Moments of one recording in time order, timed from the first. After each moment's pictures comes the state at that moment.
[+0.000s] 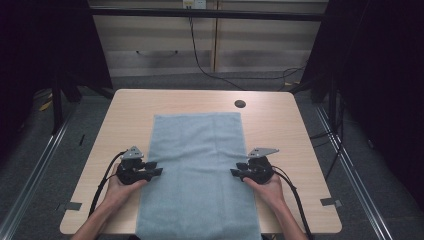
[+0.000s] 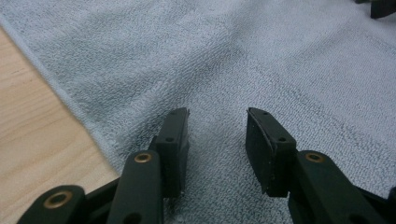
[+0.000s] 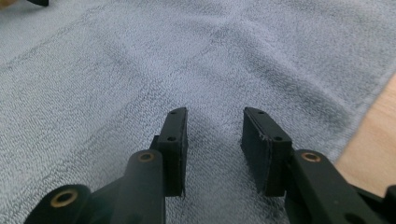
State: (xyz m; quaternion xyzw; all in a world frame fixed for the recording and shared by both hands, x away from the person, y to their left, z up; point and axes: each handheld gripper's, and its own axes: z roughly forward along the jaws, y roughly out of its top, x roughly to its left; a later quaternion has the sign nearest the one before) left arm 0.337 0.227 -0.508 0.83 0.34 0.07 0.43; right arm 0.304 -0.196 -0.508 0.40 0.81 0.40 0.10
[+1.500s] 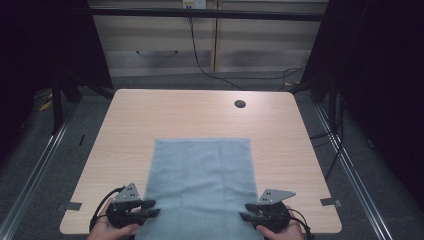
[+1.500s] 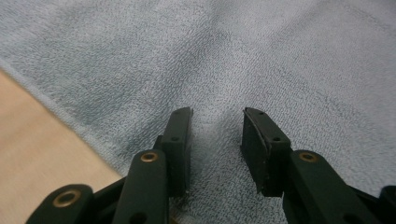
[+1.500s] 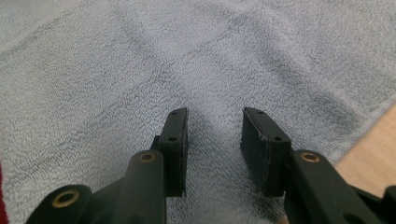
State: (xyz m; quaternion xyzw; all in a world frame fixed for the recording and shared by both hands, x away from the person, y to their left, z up) left arm 0.221 0.230 -0.497 0.88 0.27 0.02 0.40; right arm 0.178 -0.202 -0.497 0.37 0.85 0.38 0.07
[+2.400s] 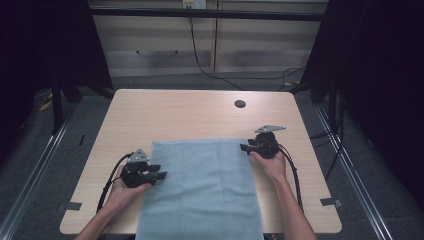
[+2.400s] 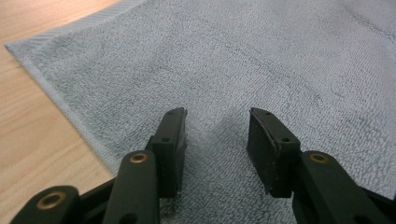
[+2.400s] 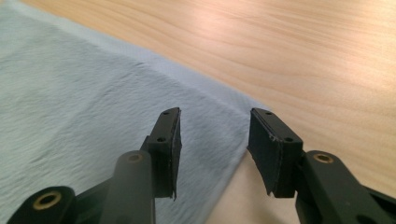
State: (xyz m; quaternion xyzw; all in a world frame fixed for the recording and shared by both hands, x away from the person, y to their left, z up) left arm 0.325 0.211 -0.505 0.85 0.33 0.08 0.41; right arm 0.382 -0.228 -0.503 0.48 0.77 0.39 0.16
